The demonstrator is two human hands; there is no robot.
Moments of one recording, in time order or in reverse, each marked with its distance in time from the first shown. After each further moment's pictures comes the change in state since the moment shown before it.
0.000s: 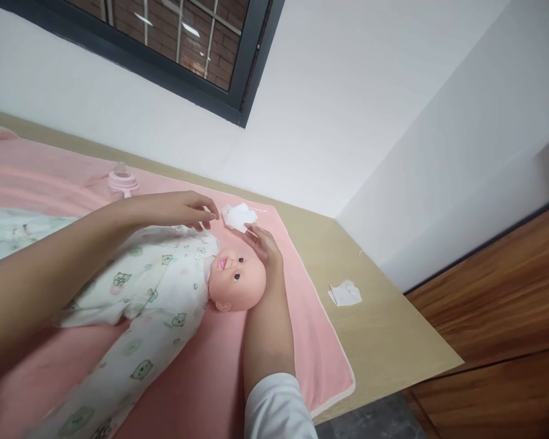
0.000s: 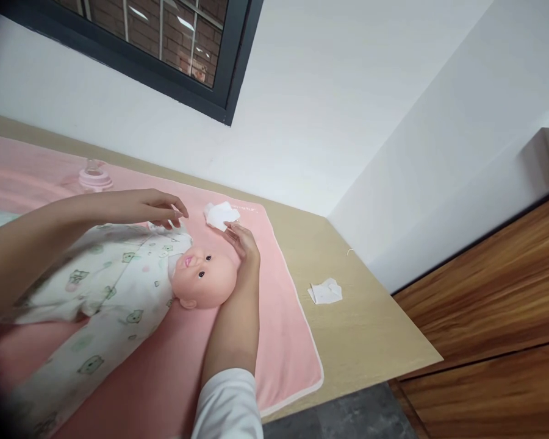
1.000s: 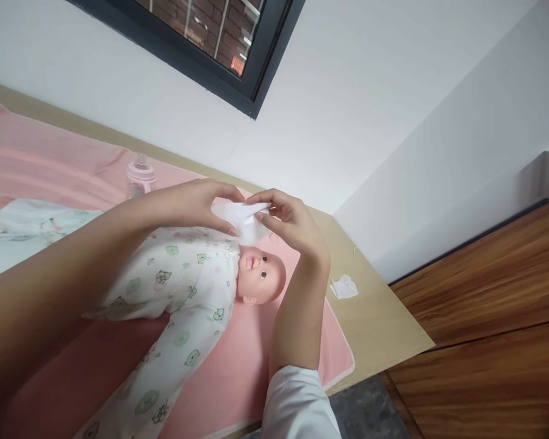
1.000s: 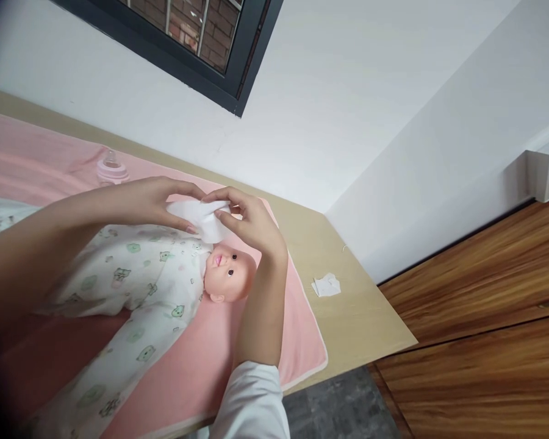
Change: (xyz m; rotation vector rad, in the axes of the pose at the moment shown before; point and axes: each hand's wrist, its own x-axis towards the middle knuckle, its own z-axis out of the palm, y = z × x) left_hand -0.027 -0.009 -0.015 0.037 0.199 0.270; right_hand -0.121 -0.127 0.151 -1.032 -0.407 -0.516
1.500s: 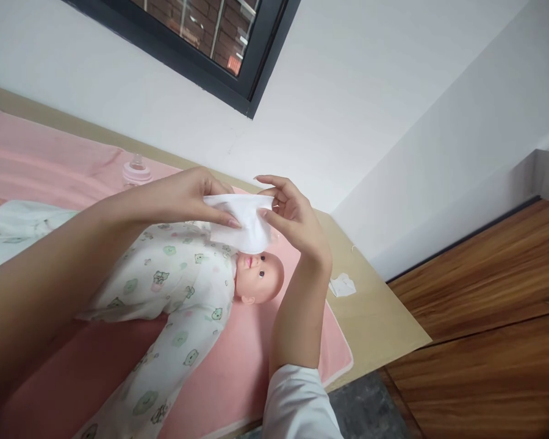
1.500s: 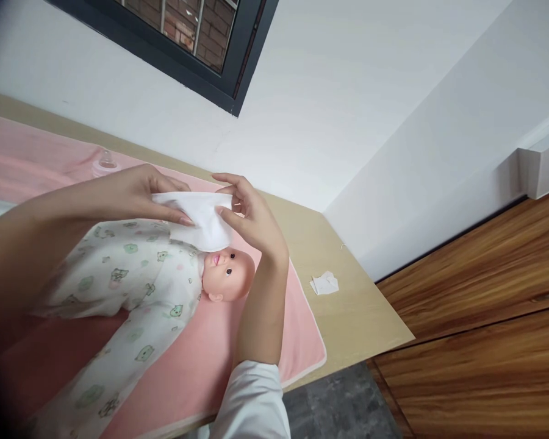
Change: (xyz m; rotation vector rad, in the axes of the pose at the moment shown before) left_hand -0.015 0.017 -0.013 -0.274 -0.072 0.080; right_hand -0.007 -0.002 -0.003 0.089 0.071 -0.017
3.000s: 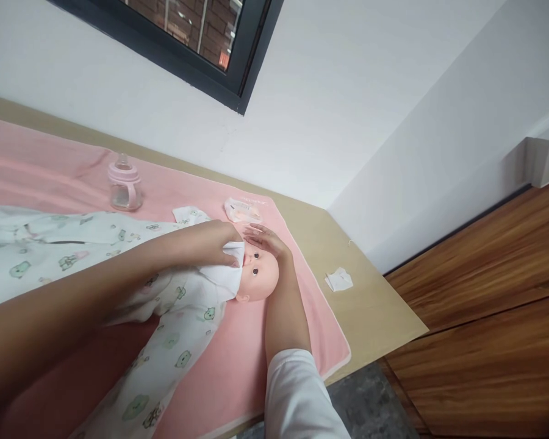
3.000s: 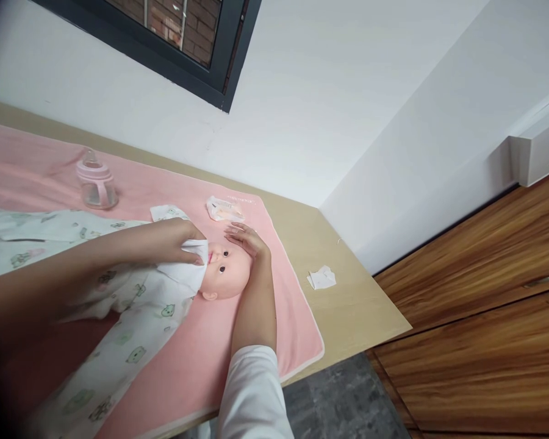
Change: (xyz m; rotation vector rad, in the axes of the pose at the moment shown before) left_hand 0.021 -0.006 0.068 0.358 -0.247 -0.174; right_hand -0.025 0.227 0.005 0.749 0.115 0.630
